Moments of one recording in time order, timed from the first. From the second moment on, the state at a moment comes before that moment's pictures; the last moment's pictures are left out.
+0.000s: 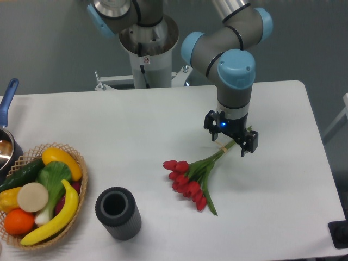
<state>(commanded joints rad) 2.64 -1.85 -1.81 -0.89 1.56 1.28</state>
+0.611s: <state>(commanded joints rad) 2.64 -1.86 -1.90 -0.82 1.53 1.27</state>
